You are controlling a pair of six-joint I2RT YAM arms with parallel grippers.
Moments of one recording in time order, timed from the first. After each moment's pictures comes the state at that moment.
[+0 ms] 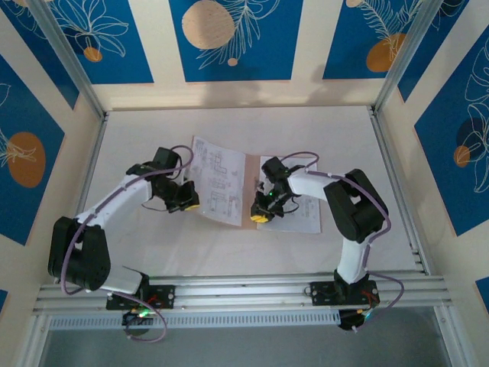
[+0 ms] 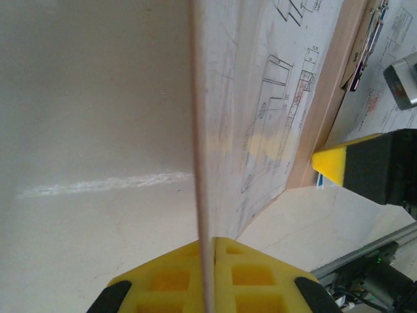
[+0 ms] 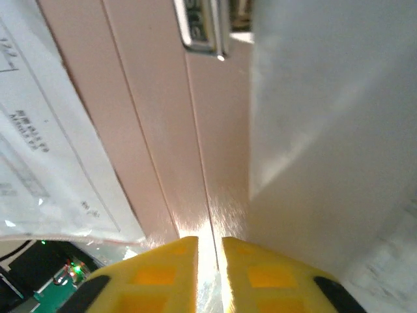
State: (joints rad) left arm -0.33 1.42 1.01 -0.85 0.42 -0.57; right arm 0.54 1.83 1.07 -0.63 -0.58 0.70
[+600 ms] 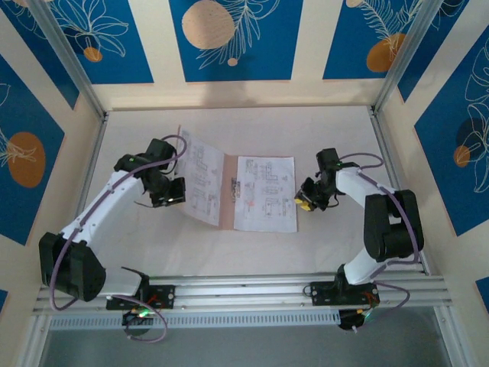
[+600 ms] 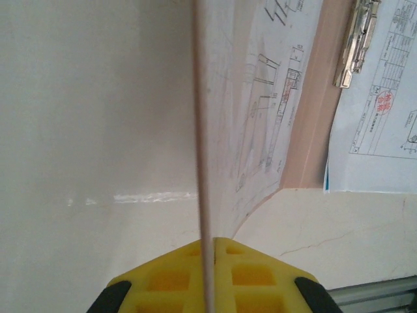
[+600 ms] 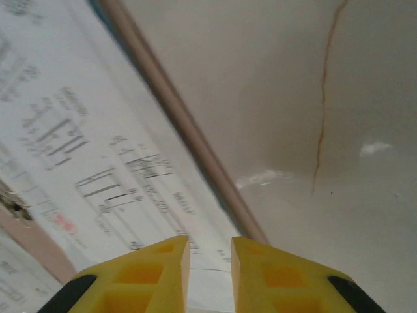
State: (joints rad) left arm -0.35 1.35 1.19 -1.13 0.17 -0.48; right arm 0.14 1.61 0.93 -0.72 -0.39 0.77
